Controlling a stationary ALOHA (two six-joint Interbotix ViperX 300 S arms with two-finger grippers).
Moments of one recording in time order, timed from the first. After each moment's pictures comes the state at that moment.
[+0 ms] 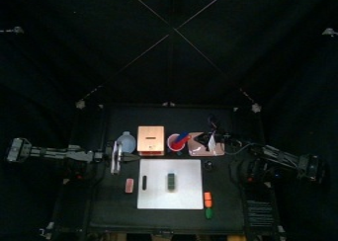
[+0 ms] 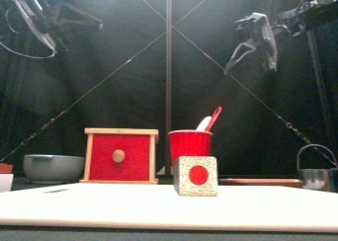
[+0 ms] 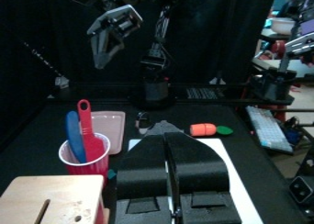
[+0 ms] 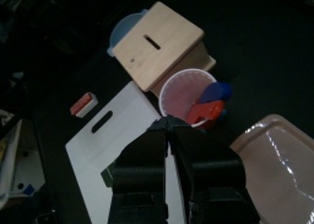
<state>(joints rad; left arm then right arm) 0.03 -0.77 1.14 0.00 -0.39 0.00 -0.51 -0.61 0.73 0.42 0.44 0.07</state>
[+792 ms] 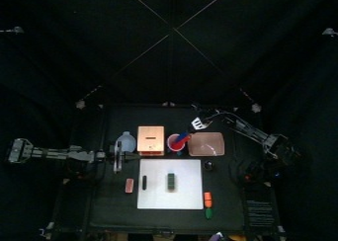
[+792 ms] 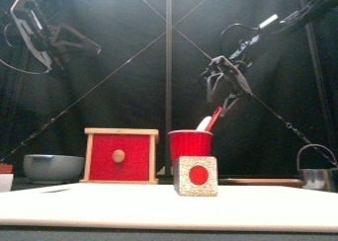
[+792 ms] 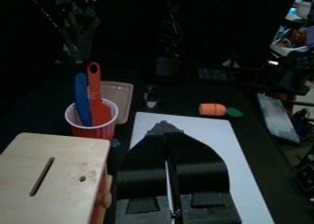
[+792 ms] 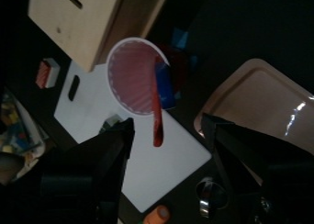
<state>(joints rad) 0.05 -0.75 1.20 -0.09 -0.38 0.00 -0.76 -0.11 0.34 0.54 1.00 0.02</state>
